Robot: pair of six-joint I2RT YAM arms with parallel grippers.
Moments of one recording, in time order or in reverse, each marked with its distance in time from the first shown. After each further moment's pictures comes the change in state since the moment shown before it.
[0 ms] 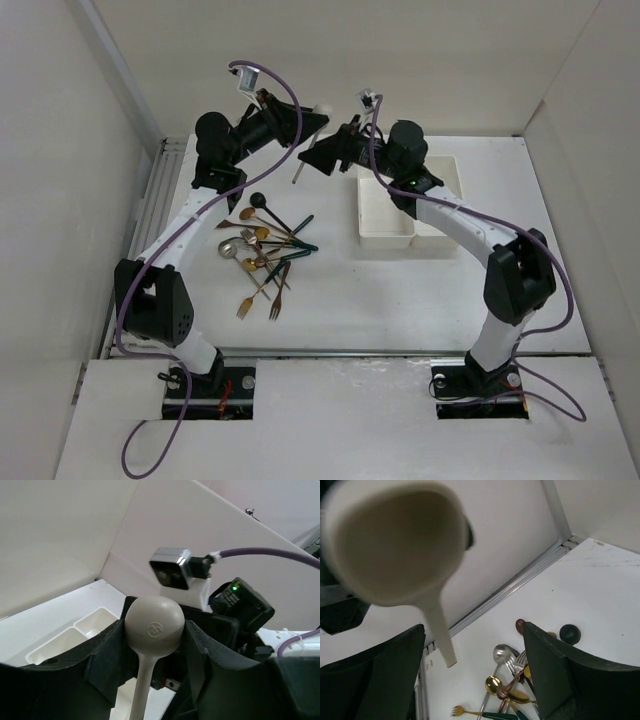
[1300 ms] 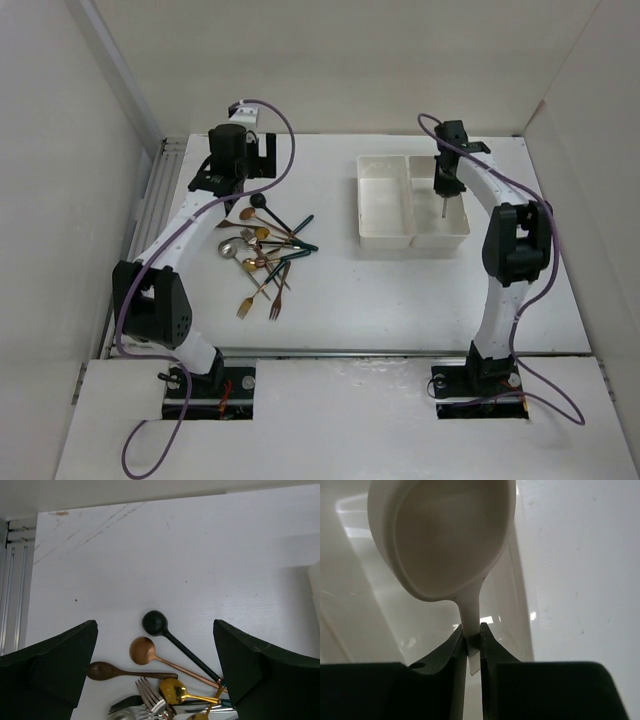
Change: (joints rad) left arm 0.025 -0.009 -0.026 -0.810 -0.909 0.780; right arm -0.407 0.290 0.312 -1.235 0.933 -0.371
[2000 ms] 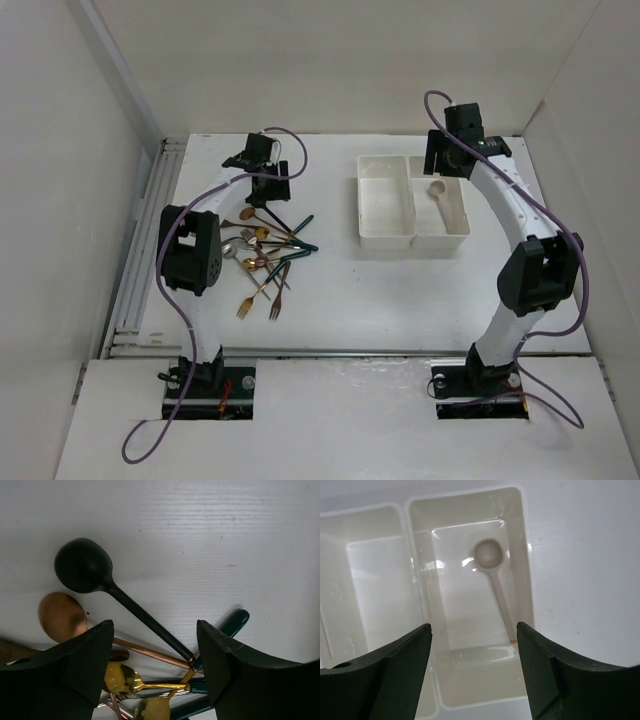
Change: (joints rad) left arm -0.001 0.406 0.226 -0.327 0.162 -0.234; right arm 0.030 -0.246 -0.039 0.005 -0.072 -0.025
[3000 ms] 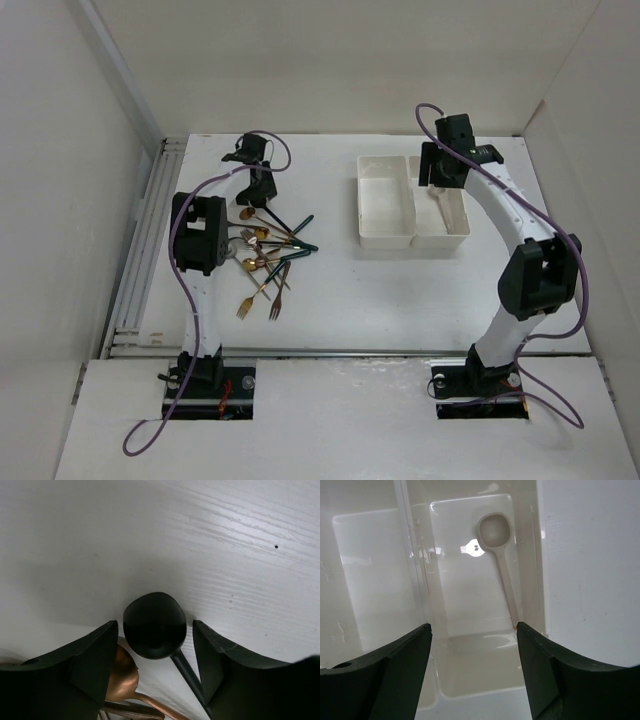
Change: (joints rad) left arm 0.067 0.258 0.190 -0.079 -0.179 -0.145; right arm 0.050 -0.040 -0.108 0.019 0.020 0.008
